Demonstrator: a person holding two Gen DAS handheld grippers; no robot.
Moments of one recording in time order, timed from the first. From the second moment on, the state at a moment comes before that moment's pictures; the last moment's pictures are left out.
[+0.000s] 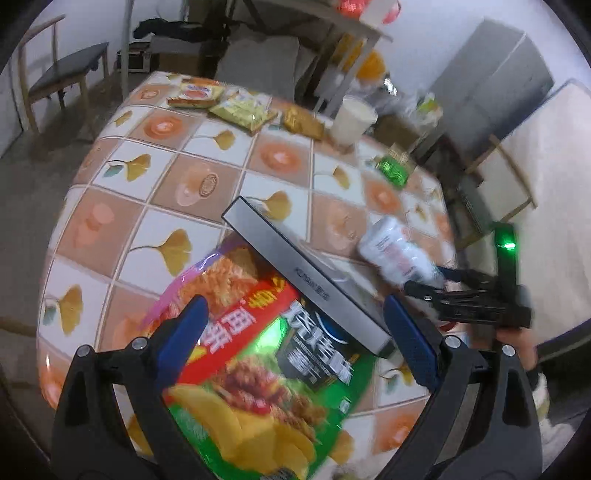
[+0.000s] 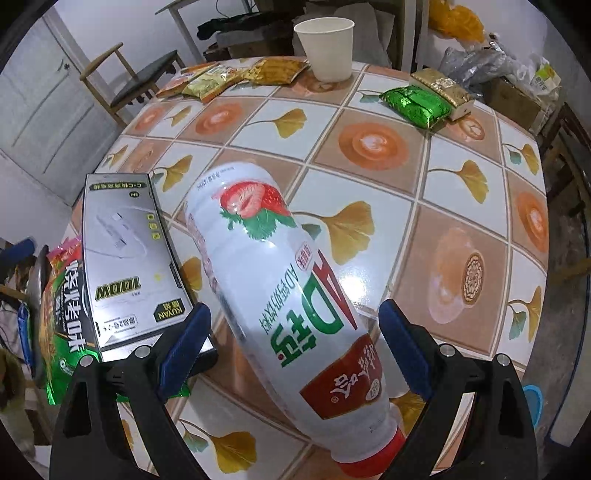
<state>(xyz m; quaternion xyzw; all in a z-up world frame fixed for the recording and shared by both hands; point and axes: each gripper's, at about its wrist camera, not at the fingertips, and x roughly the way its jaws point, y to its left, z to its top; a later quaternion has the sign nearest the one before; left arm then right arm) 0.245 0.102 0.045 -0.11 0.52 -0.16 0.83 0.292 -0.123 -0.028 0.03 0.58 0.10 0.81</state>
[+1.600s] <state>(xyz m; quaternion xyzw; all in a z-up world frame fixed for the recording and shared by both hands) 0.259 0.050 0.106 -0.16 0.48 -0.24 0.83 0.246 -0.185 -0.041 0.16 0.56 0.08 0.81</state>
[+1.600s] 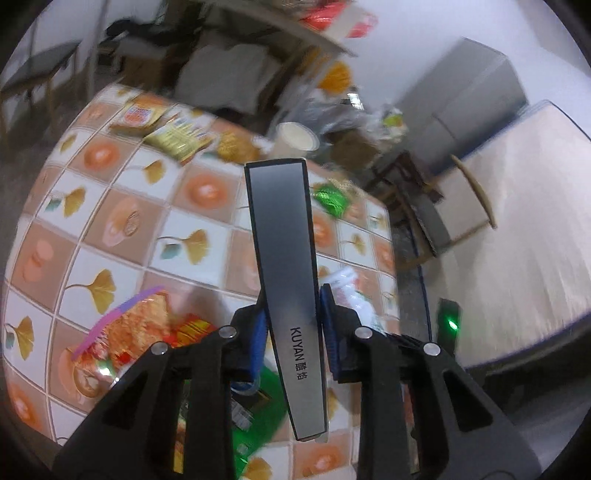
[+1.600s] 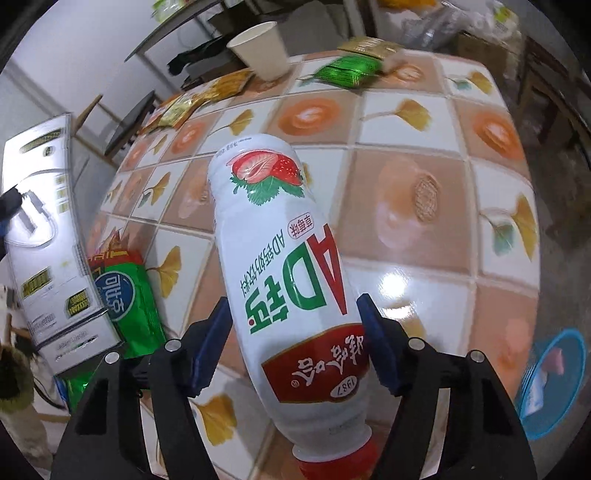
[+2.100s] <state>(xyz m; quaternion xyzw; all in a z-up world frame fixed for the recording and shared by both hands) 0.150 -0.042 0.064 -0.02 0.52 -0.27 0.81 0.140 -0.215 -0.042 0.26 0.53 0.03 0.80</state>
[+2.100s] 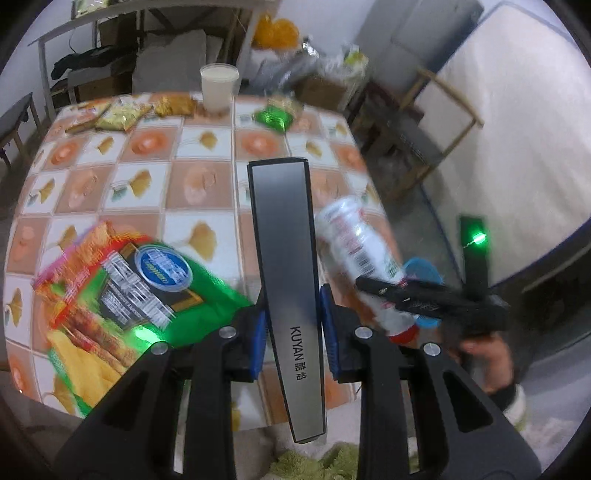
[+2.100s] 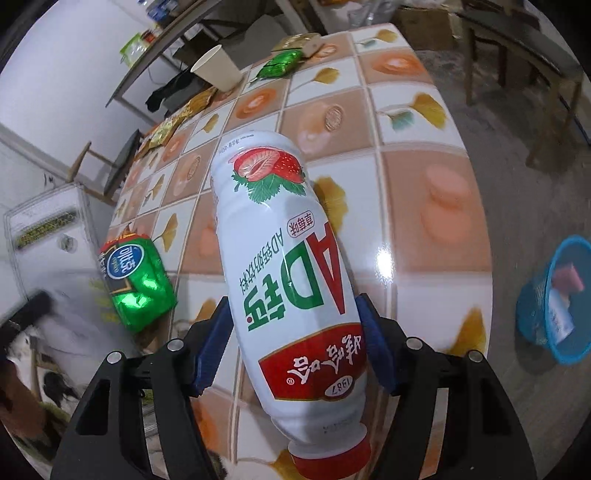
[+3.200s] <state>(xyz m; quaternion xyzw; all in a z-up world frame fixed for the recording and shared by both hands) 0.130 -0.079 -0.004 0.00 0.55 -0.24 0.80 0.123 -0.220 -0.045 0.29 0.52 0.02 0.80</state>
